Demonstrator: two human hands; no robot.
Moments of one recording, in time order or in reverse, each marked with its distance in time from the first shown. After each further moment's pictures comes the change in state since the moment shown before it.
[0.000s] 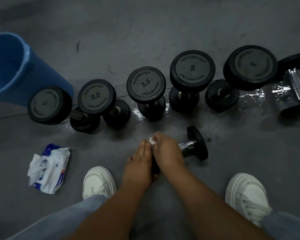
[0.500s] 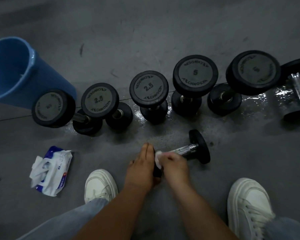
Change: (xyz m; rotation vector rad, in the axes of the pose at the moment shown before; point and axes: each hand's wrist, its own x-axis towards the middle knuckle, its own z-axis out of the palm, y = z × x) left_hand 0.002 0.001 -0.007 -0.054 -0.044 -0.021; right_hand -0.030 0.008 0.016 0.796 0.026 0.600
